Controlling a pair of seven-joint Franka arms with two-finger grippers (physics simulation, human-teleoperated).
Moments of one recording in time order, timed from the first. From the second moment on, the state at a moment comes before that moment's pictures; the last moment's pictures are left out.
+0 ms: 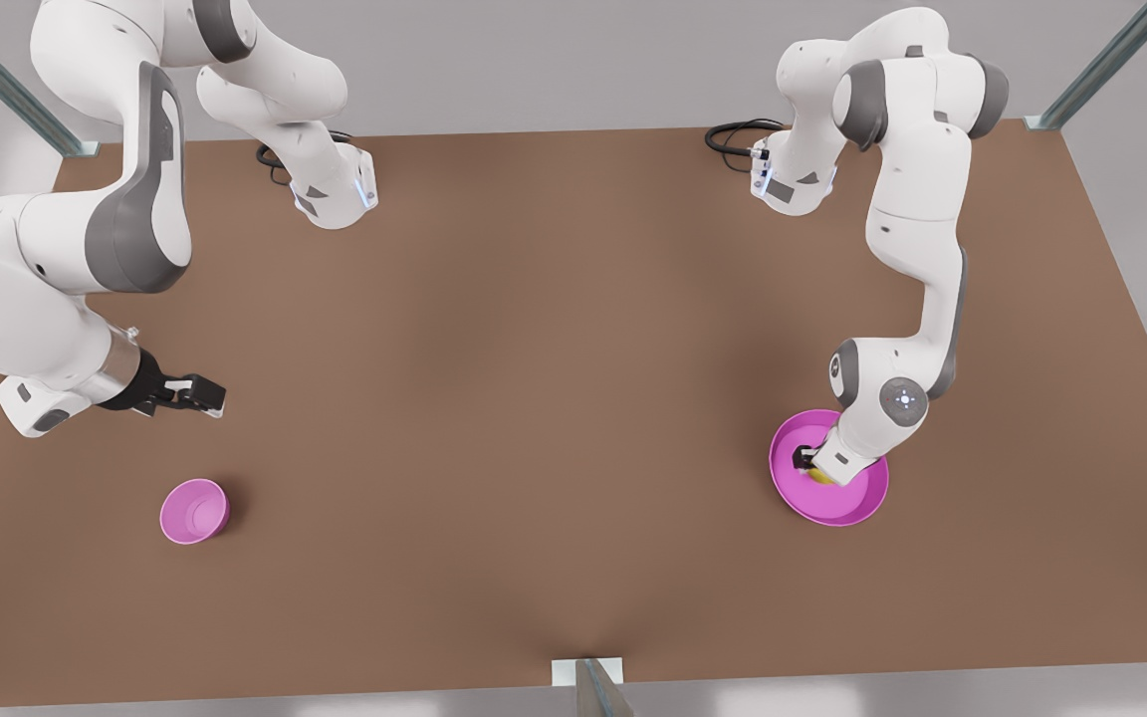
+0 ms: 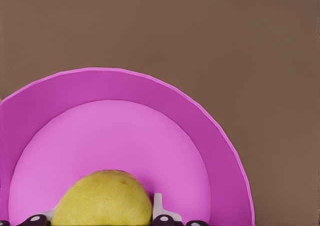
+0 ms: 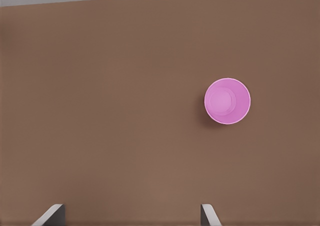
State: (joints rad) left arm -0.17 0.66 0.08 -1.85 -0.10 2.58 0.01; right arm 0.04 0.28 -0.02 -1.32 0.02 1.59 0.09
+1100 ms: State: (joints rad) left arm -0.29 1.05 -0.53 -1.07 -1.55 2.25 1.45; right arm 0.08 0.62 0.06 -1.40 1.18 1.85 0.01
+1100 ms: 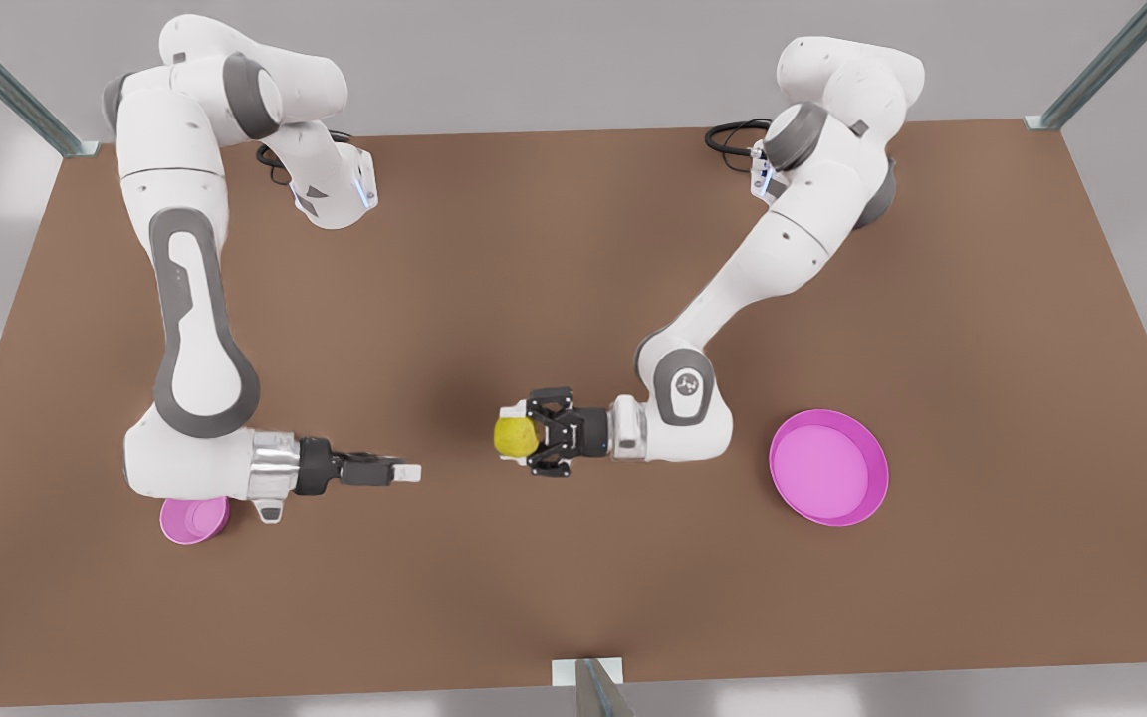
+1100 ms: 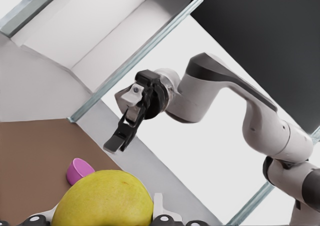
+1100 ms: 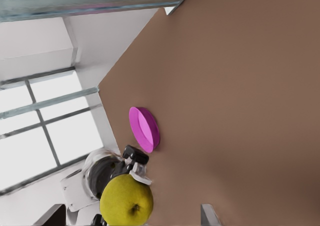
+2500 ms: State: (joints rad) left arm -0.31 1.09 -0.55 -1.06 -1.65 2.30 2.35; right arm 0.17 0.62 0.24 -1.60 1.58 2.15 -0.66
